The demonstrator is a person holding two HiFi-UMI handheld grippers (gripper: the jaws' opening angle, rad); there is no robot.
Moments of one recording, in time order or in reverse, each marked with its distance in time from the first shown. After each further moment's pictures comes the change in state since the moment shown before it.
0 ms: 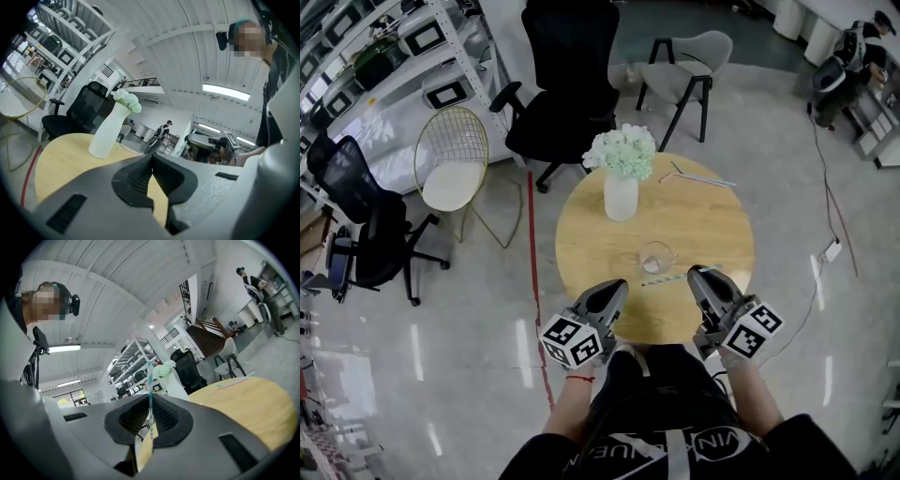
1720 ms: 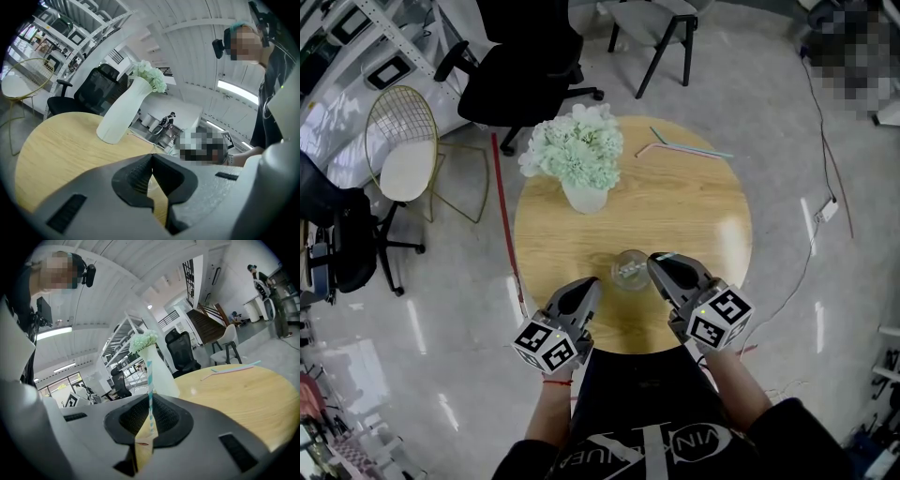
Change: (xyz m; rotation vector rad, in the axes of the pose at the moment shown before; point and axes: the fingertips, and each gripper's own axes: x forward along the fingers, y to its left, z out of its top) left arm 0.059 0.071 -0.040 -0.122 0.138 0.056; right arm 0.077 -0.102 -0.061 -0.048 0.246 -0.051
